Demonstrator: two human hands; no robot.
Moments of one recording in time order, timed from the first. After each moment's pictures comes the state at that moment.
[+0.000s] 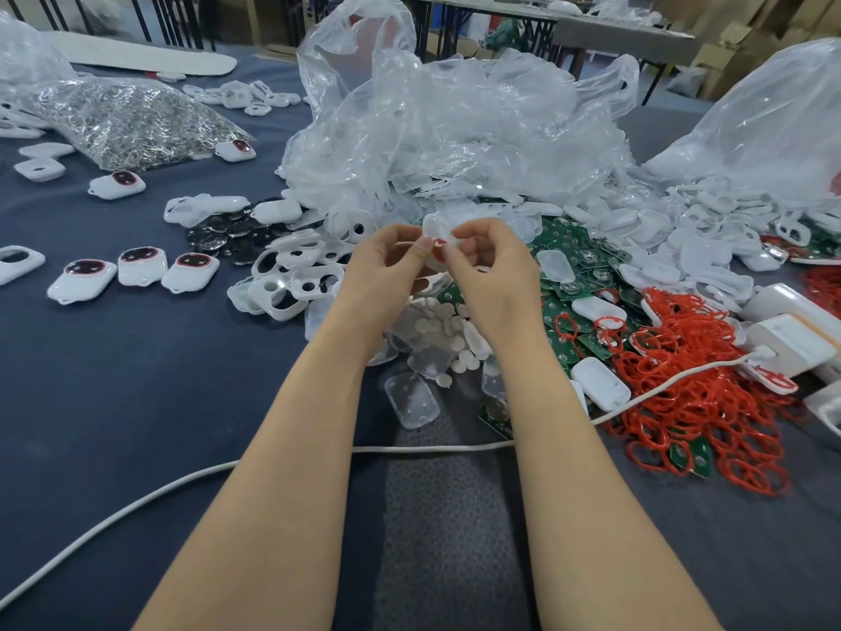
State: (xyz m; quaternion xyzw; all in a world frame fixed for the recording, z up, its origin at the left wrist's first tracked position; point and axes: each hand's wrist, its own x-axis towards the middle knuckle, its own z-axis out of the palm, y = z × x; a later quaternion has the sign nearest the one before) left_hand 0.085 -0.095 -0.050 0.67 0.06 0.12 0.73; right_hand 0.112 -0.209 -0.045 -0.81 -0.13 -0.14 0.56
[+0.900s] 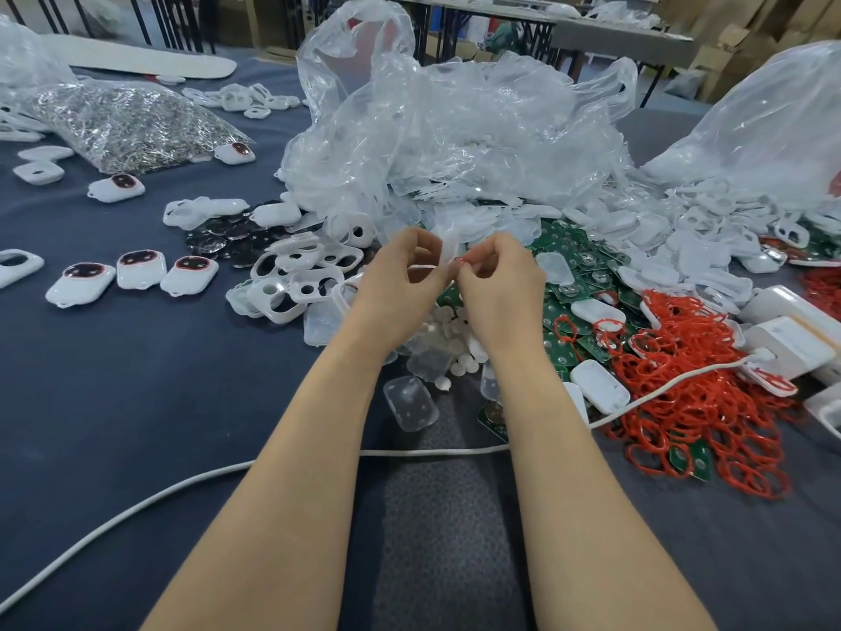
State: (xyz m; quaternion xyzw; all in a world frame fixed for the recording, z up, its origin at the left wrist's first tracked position) left_hand 0.086 -0.103 -0.054 0.76 0.01 0.14 0.63; right_hand 0.111 -0.212 -0.048 -0.85 -0.08 -0.17 0.49
